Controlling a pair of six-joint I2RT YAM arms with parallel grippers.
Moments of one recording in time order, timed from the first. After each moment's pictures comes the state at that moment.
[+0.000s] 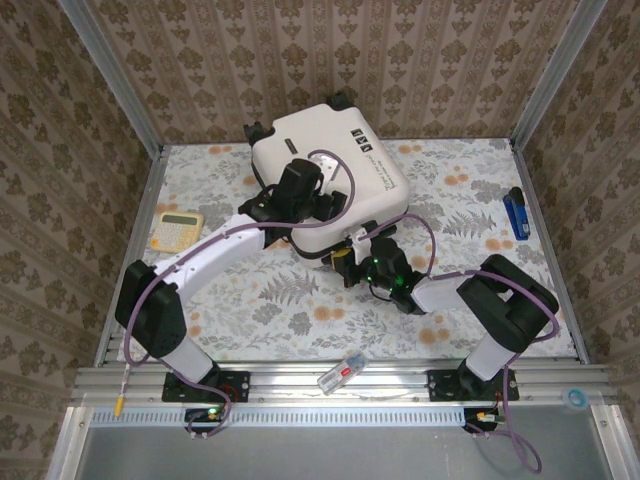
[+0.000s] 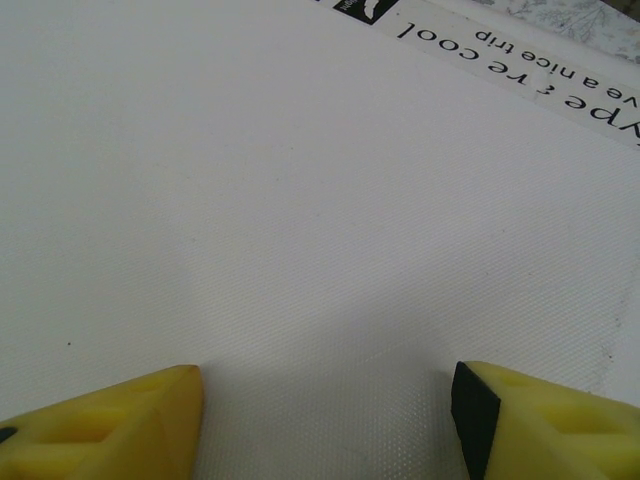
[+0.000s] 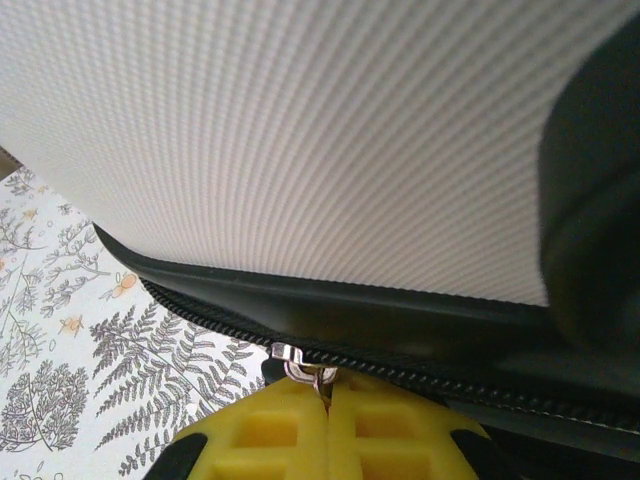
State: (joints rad) left arm -0.77 1.60 1.34 -0.31 -0.14 -0.08; right arm 0.67 1.64 0.54 0.72 -0.16 0.25
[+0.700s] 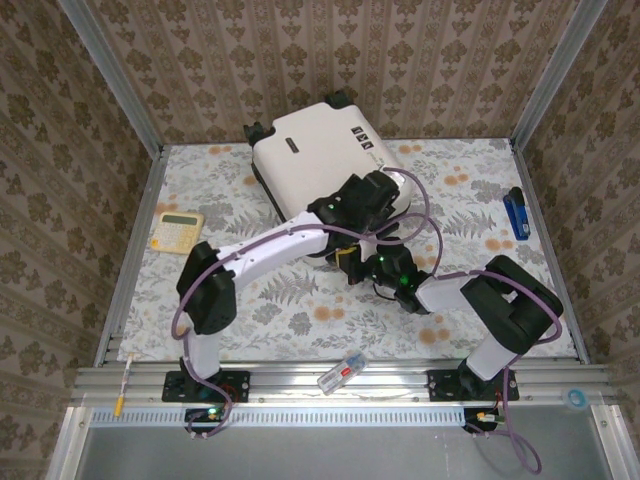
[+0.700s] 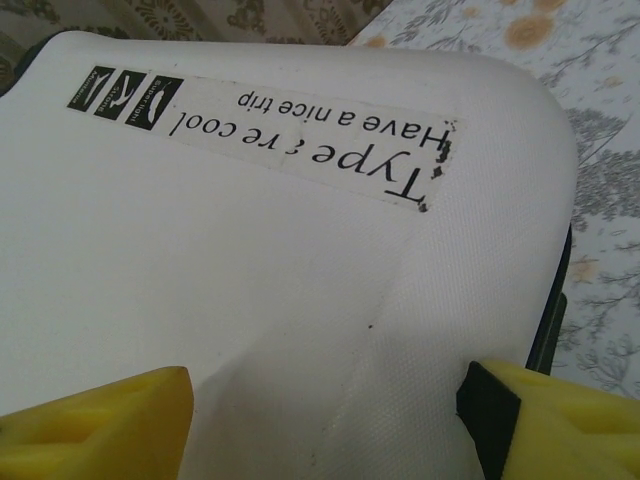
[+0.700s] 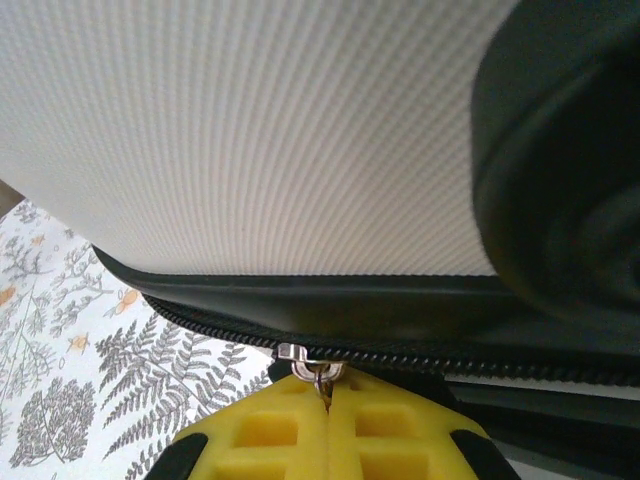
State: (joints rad) left arm -1.02 1.95 1.76 -0.50 -0.56 0.12; right arm 0.63 1.61 0.52 0.73 -0.18 0.31
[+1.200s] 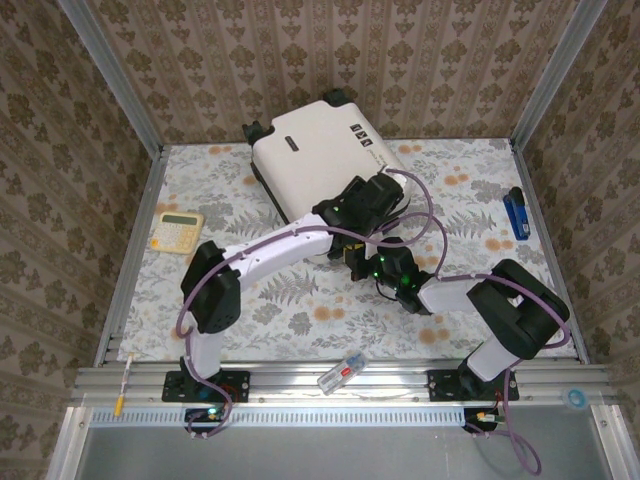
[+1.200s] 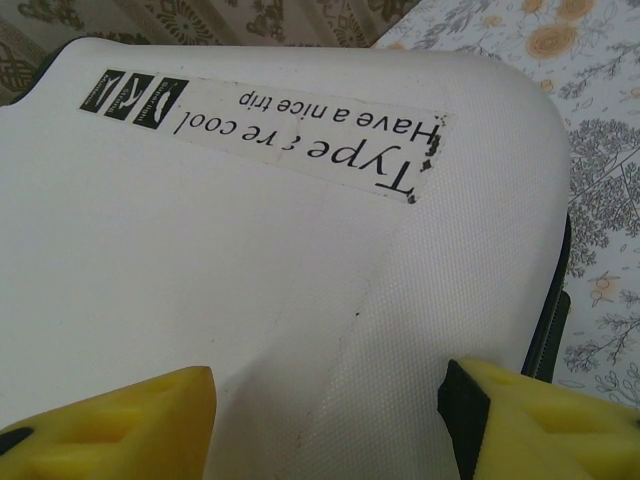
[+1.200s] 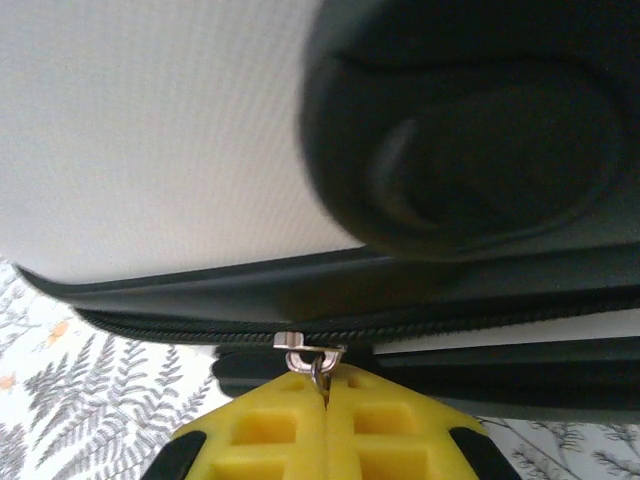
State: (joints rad) left arm -1.02 1.94 1.72 -0.45 -0.58 0.10; right arm 0.63 1.58 0.51 0.67 -0.03 0.34
